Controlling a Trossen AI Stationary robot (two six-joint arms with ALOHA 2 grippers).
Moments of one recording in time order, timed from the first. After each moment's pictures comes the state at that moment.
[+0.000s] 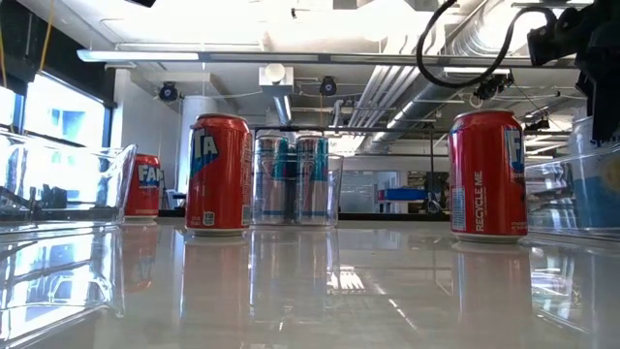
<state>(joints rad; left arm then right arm) -0.87 1.53 1.16 -0.81 -1.06 -0.91 0.48 1.11 0.85 -1.30 0.27 1.12</state>
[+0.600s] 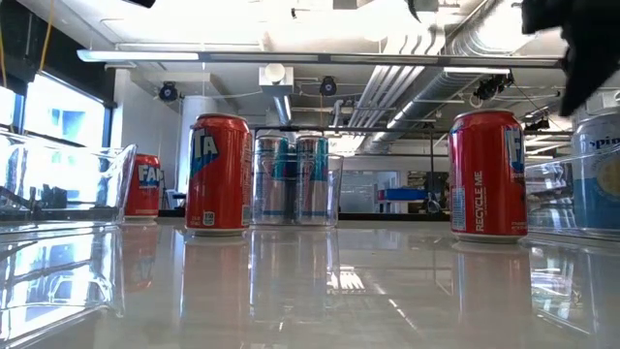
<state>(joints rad) -0.87 1.53 1.16 -0.81 -1.05 -0.92 0.48 1.05 0.93 -1.30 0.37 1.06</state>
